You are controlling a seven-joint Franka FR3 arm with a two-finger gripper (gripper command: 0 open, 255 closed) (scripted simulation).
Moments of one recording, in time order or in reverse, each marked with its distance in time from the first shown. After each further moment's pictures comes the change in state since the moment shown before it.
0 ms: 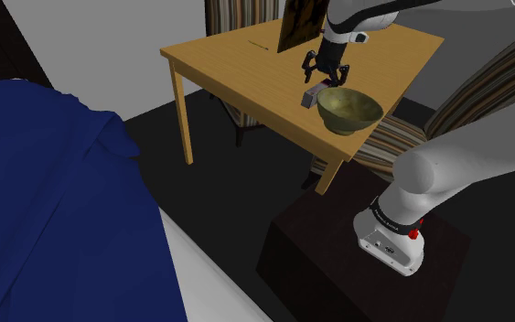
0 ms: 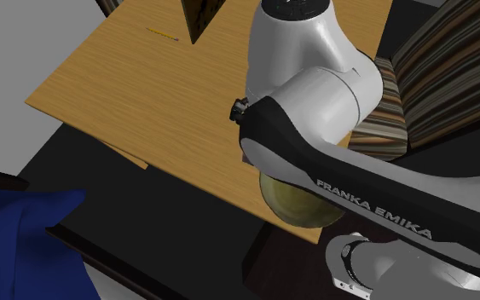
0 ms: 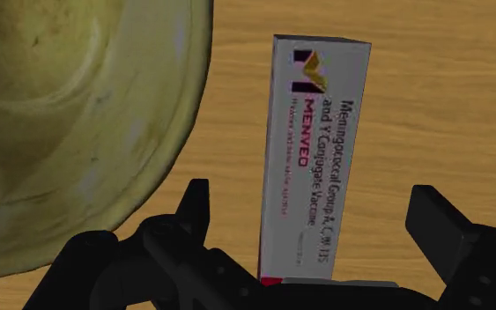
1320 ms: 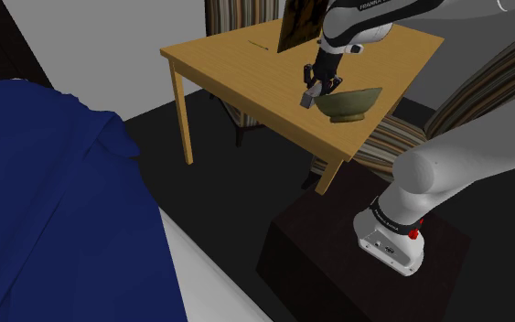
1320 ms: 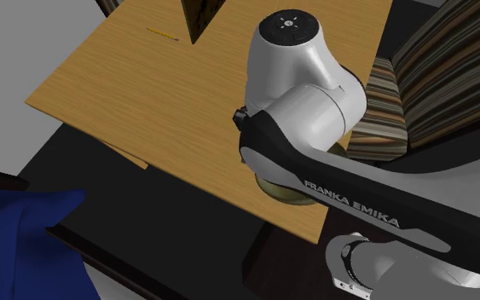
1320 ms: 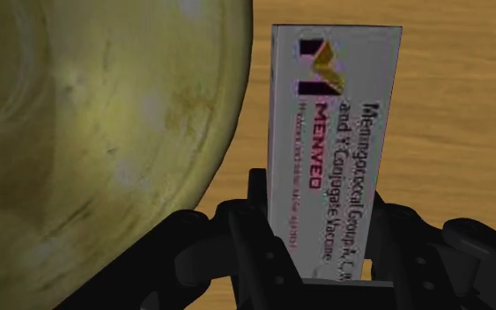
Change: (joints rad) arm 0.003 0.037 -0.001 -0.050 -0.002 0.094 0.006
